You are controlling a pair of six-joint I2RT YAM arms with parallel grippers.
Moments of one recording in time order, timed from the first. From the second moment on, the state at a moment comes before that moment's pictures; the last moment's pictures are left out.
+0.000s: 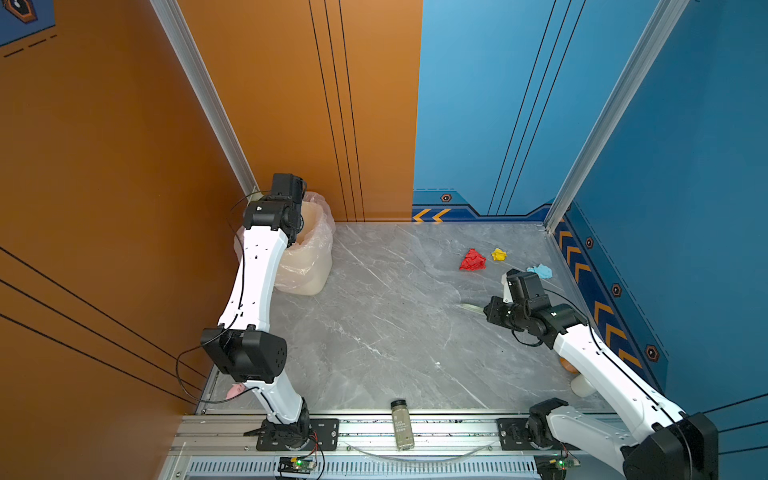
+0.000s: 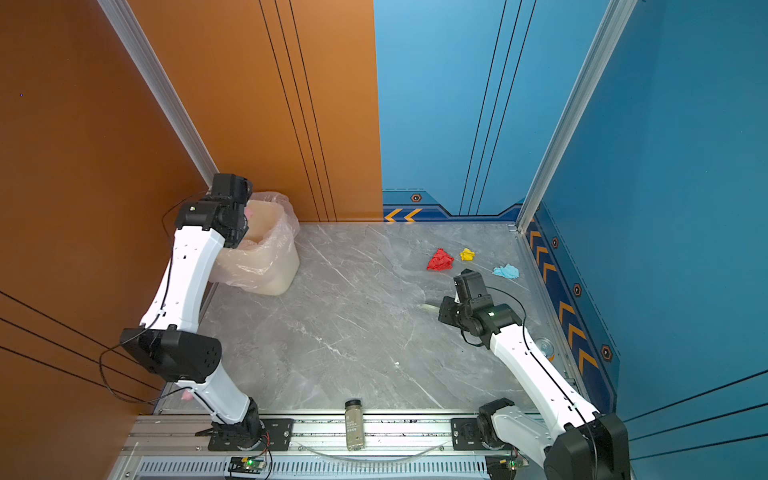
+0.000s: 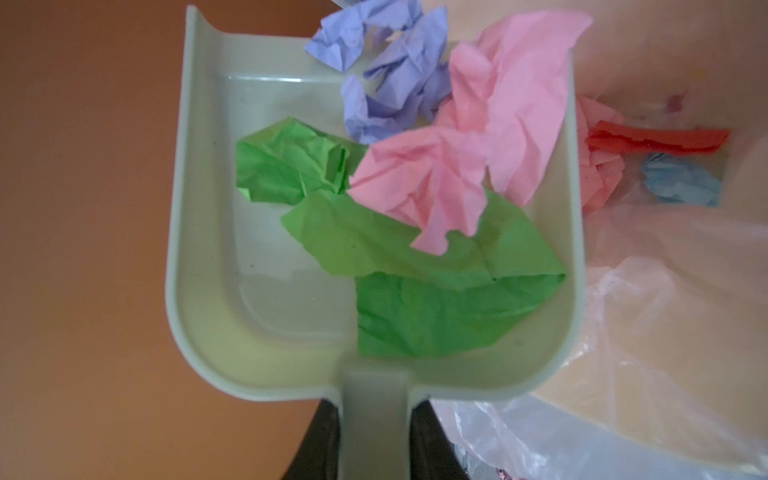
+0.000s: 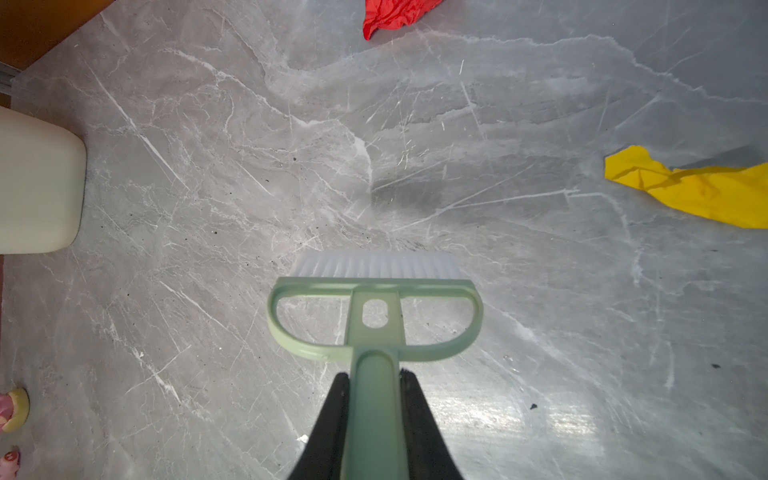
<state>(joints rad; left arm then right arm) -0.05 1.74 2.03 -1.22 -0.78 0.45 0.32 1.08 0.84 -0.68 -0.06 0.57</state>
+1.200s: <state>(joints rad) -0.07 1.75 2.05 -1.22 -0.97 0.78 0.32 1.12 0.83 -0.67 -0.06 0.57</state>
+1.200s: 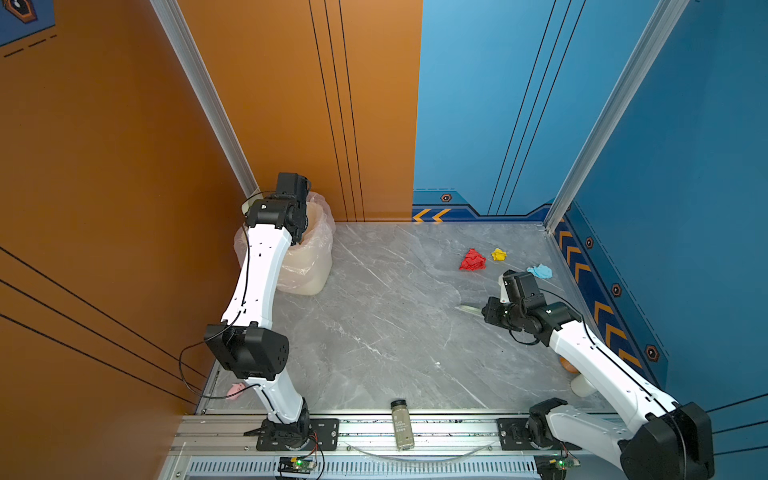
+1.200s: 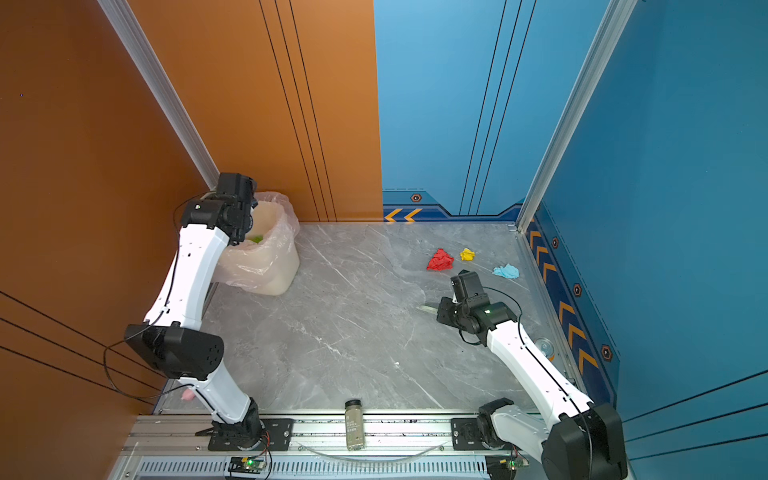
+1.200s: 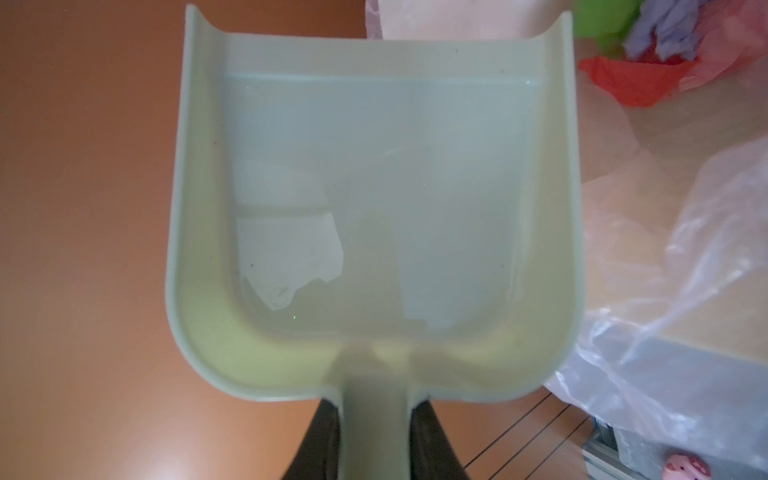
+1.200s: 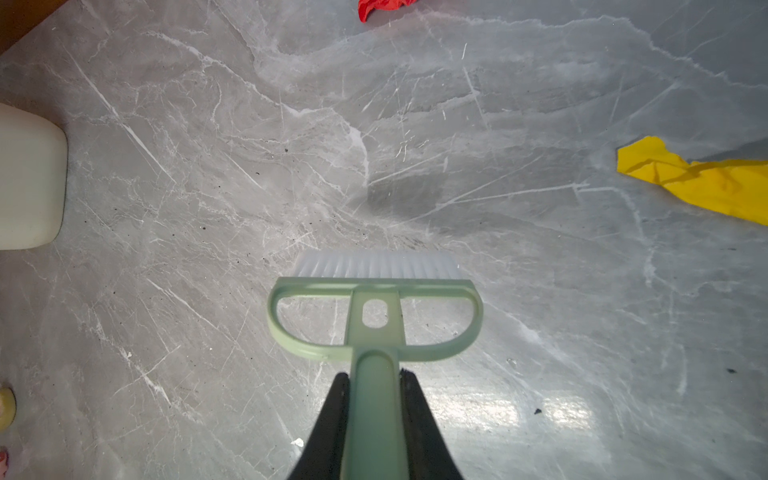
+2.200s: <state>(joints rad) -0.36 1.70 2.18 -1.22 -0.54 0.34 0.20 1.02 0.84 -0.75 0.08 0.59</state>
